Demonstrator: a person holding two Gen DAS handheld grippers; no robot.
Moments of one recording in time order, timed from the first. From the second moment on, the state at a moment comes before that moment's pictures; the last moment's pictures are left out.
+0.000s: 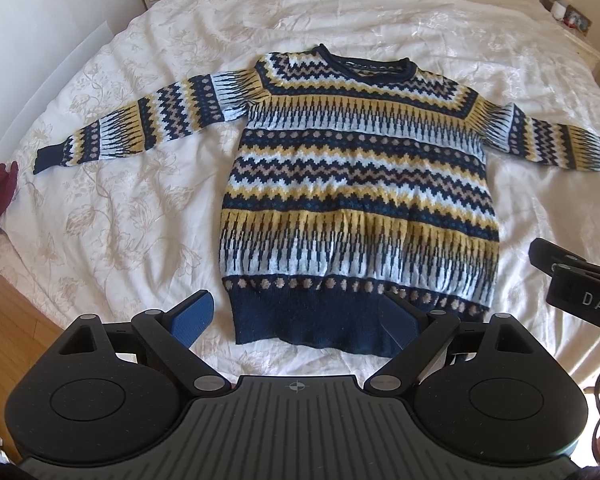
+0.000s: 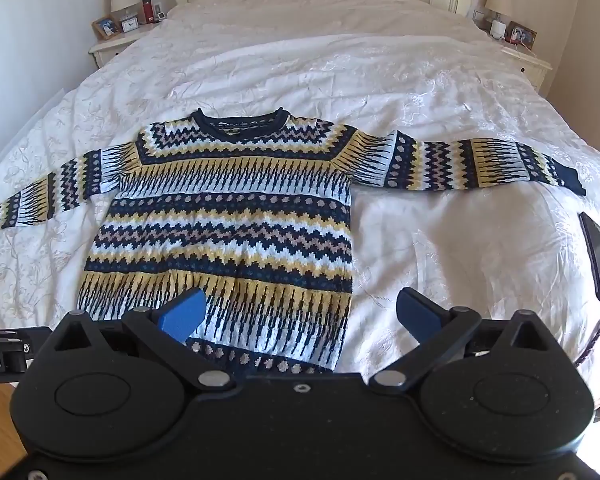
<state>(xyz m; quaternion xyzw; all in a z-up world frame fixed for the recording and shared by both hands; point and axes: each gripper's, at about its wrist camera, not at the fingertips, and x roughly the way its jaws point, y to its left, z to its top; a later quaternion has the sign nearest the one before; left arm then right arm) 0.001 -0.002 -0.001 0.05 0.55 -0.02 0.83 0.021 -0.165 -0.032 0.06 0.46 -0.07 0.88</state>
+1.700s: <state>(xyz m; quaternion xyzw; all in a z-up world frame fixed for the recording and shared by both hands) 0.027 0.011 -0.014 0.04 0.57 -0.01 0.82 0.042 -0.154 -0.045 0.06 0.48 -0.07 0.87</state>
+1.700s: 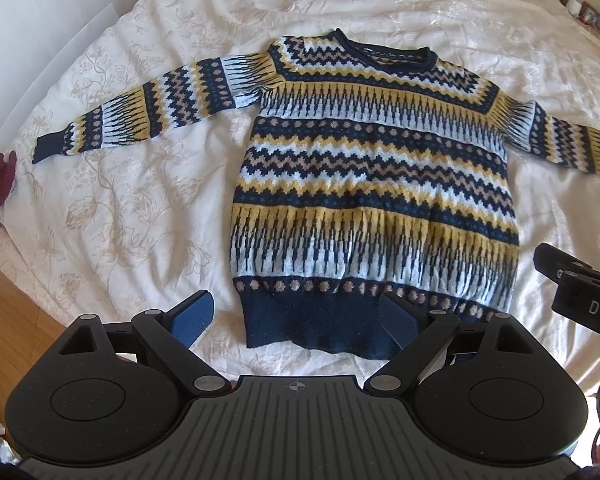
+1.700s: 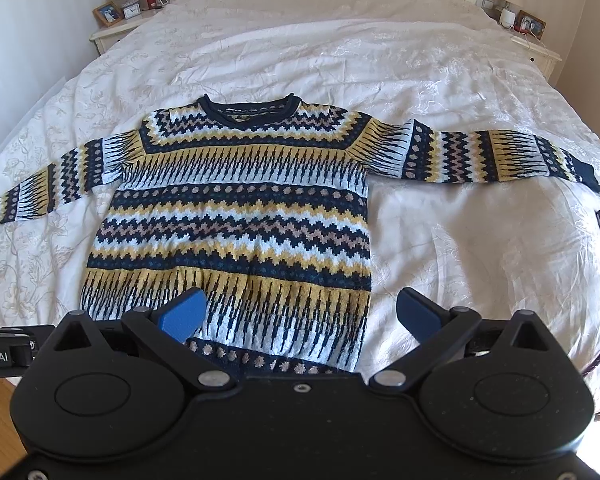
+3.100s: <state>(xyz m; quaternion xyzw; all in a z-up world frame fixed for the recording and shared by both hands) 0.170 0.050 -0.028 0.08 0.57 -0.07 0.81 0.143 -0.118 -0.044 0.07 0.47 -0.17 0.86</state>
